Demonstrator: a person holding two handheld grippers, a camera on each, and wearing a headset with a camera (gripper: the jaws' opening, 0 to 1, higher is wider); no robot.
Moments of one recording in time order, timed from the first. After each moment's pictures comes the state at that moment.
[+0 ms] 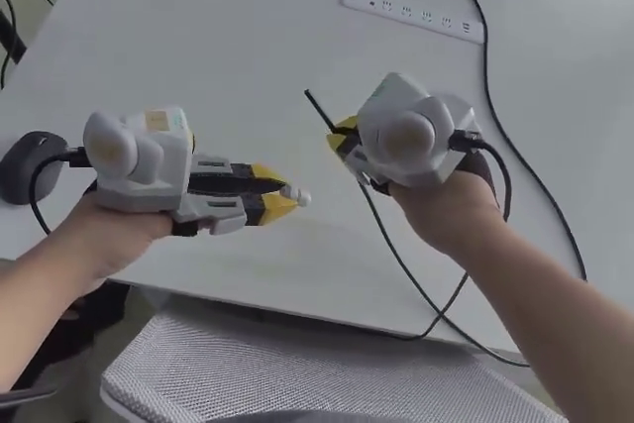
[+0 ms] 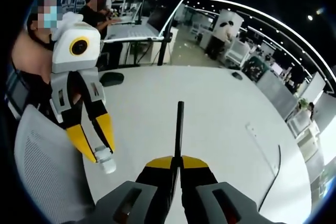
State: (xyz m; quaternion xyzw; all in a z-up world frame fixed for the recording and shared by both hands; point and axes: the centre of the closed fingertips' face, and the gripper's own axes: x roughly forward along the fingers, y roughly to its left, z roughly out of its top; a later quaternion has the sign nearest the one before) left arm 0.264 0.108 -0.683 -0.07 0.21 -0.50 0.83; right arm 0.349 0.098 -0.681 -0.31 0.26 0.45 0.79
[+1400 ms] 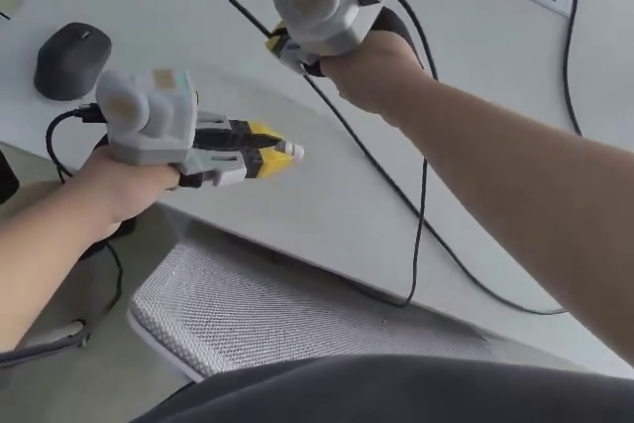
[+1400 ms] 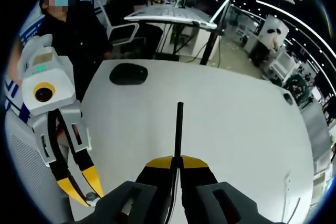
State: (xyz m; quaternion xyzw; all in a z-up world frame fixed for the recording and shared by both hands) left arm 0.264 0.164 -0.772 -0.12 0.23 -0.42 0.87; right arm 0.355 0.255 -0.768 -0.38 0.27 0.59 0.66
